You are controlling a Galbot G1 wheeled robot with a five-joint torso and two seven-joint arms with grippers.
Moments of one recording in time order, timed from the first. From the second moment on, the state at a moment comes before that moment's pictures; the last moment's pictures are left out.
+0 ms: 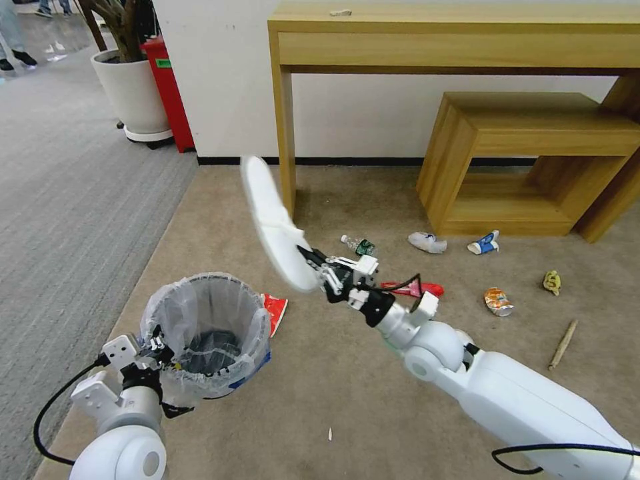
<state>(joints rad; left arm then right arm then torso) 1.59 -1.54 -0.72 -2.28 -0.52 0.42 -0.38 -0.59 0.86 -0.47 1.83 0.84 0.43 -0.19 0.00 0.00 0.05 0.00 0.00</state>
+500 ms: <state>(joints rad) 1.61 -1.56 -0.71 -2.30 -0.49 0.42 -0.37 -0.46 0.97 -0.69 1.72 0.83 0.47 -0.22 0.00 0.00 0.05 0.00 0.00</state>
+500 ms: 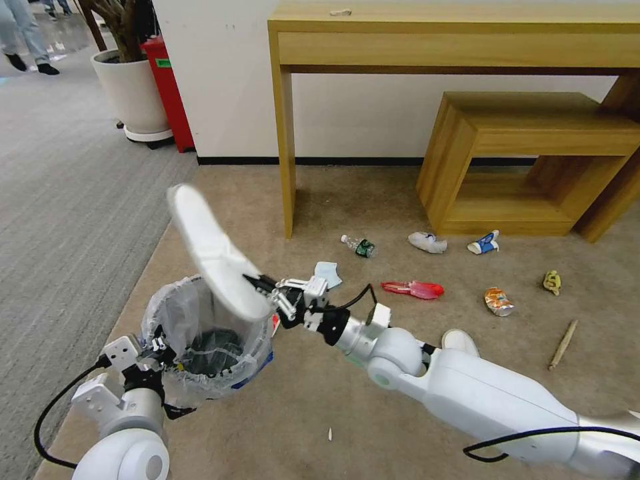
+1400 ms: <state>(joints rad) 1.65 -1.56 -0.71 -2.36 -0.49 0.42 -0.35 -0.42 1.16 -0.82 1.48 0.74 0.51 -0.24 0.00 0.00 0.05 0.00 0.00</state>
